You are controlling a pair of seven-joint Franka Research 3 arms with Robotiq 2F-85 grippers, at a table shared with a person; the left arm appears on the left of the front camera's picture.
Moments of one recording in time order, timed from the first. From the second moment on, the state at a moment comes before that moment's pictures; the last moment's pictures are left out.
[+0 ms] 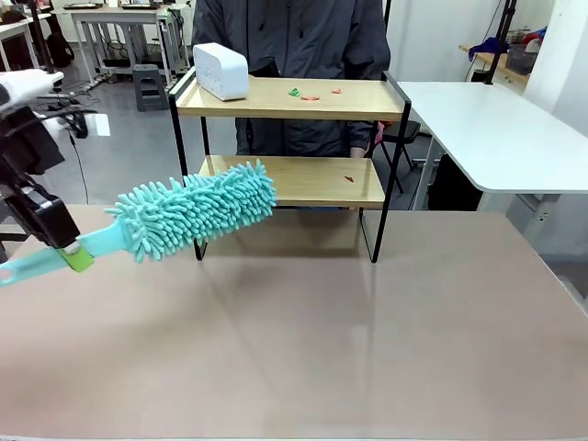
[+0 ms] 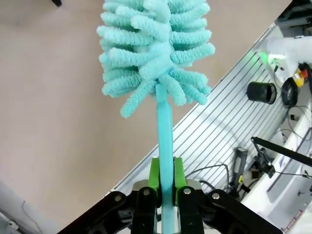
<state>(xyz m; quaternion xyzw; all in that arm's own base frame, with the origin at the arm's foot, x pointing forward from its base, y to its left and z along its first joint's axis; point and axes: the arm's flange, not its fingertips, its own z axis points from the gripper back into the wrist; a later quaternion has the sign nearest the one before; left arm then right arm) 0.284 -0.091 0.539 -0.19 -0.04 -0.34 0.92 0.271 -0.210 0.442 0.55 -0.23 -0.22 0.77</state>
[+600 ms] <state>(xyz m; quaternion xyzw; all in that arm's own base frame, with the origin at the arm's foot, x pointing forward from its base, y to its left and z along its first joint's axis) 0.299 -0.112 0.542 -0.17 -0.09 -0.21 0.96 0.271 -0.210 0.442 0.55 -0.23 -0.22 0.78</state>
